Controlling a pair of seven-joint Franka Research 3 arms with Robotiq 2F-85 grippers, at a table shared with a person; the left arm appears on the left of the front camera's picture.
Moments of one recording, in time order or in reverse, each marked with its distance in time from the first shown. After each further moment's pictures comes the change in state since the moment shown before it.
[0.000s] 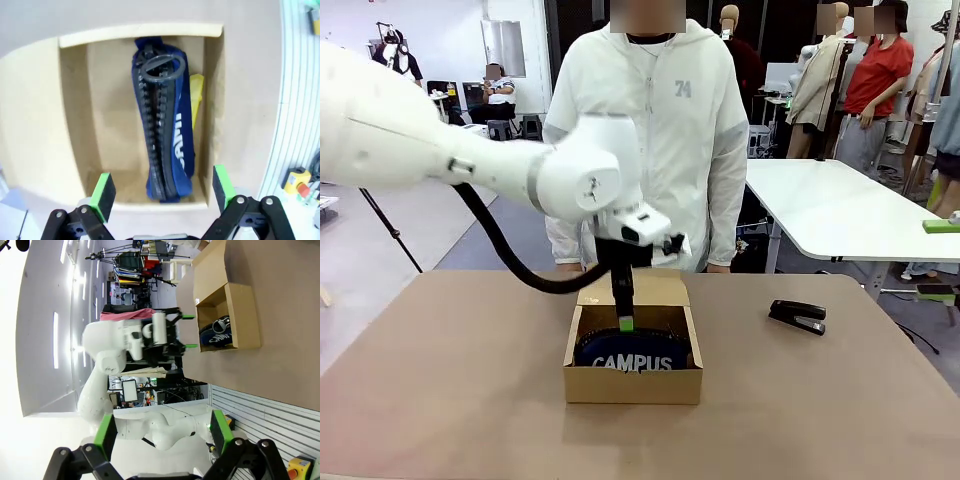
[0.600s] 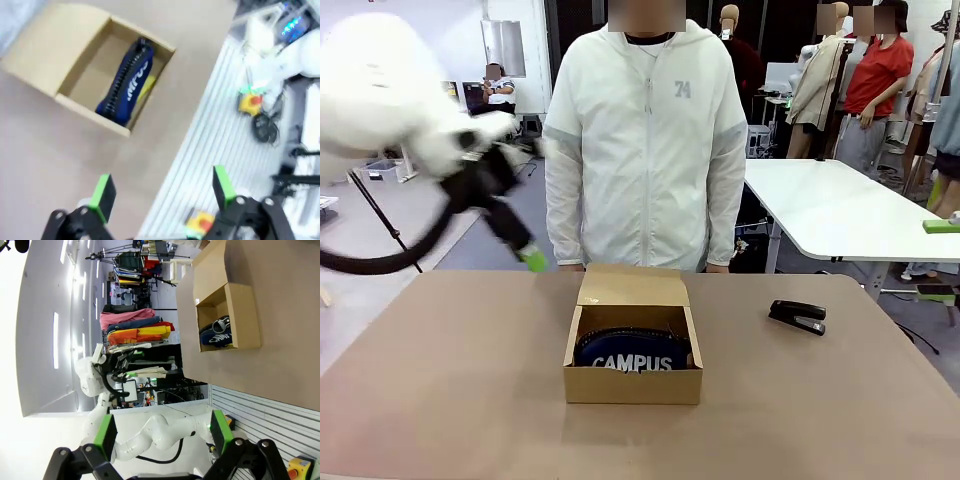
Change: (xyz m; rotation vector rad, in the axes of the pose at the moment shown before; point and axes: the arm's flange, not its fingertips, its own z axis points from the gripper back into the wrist) left arm -0.234 -0.076 0.143 -0.201 -0.533 0.556; right arm 0.000 0.000 0.000 0.000 0.000 0.000
